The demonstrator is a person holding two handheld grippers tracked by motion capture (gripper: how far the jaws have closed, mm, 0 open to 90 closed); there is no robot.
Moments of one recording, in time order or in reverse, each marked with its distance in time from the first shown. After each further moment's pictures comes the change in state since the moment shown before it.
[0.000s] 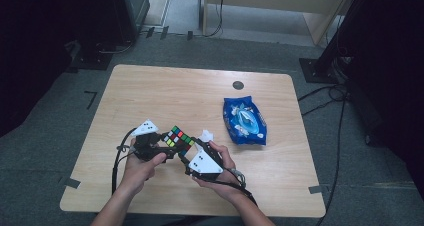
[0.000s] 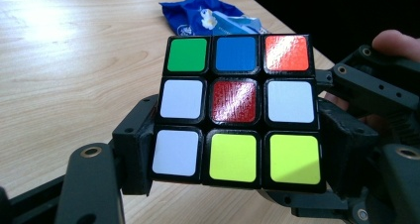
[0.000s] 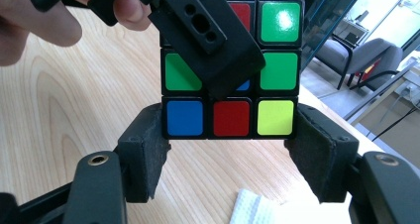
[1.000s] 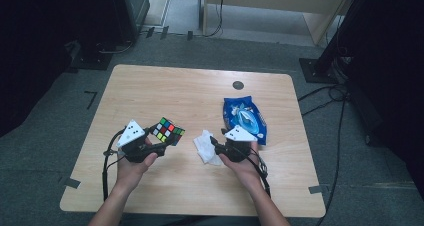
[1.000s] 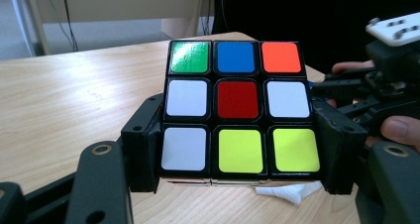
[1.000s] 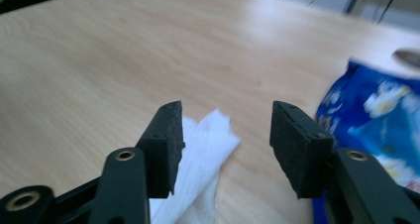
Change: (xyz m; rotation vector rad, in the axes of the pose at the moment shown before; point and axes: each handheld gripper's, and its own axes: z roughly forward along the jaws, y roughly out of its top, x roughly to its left) left arm 0.005 -0.006 -0.025 -0.234 0.127 0.148; right arm -0.087 -0.047 -0.007 0.206 -0.023 0.454
